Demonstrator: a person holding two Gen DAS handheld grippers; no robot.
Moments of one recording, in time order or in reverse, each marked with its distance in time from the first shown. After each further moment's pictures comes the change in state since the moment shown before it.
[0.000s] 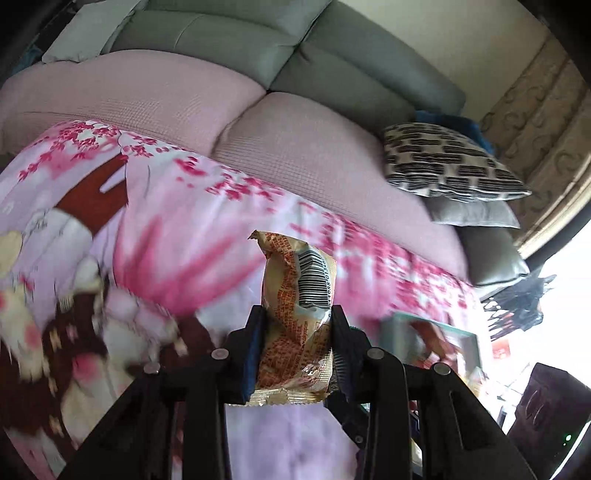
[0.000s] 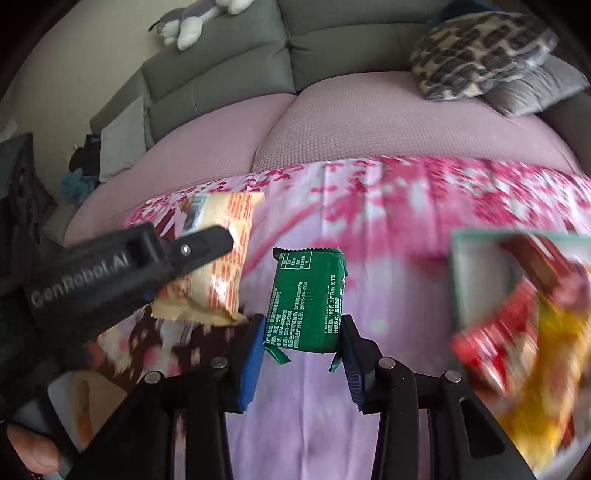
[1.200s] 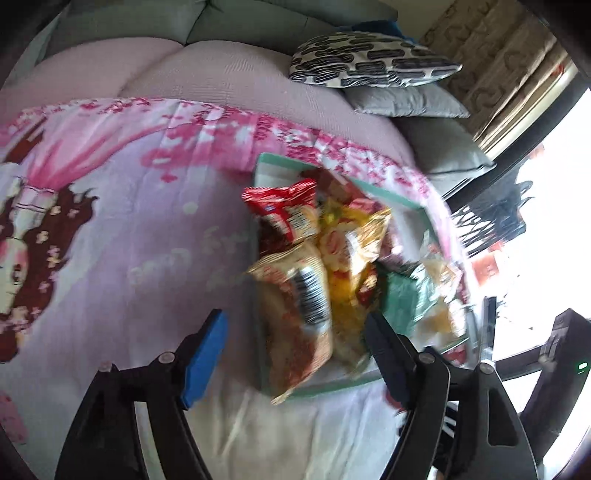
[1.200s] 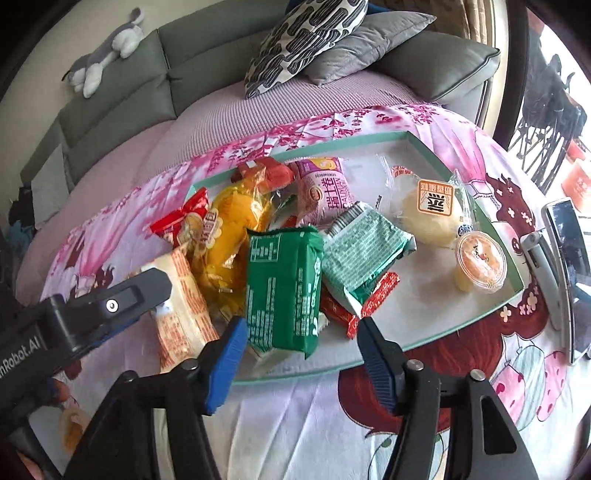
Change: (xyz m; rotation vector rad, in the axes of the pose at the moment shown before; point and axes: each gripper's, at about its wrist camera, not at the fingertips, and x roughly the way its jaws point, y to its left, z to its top) left arm 0.012 -0.109 -0.125 0.214 0.203 -0.017; right arm -0.117 -0.157 -0.098 0.210 -0.017 -0.258
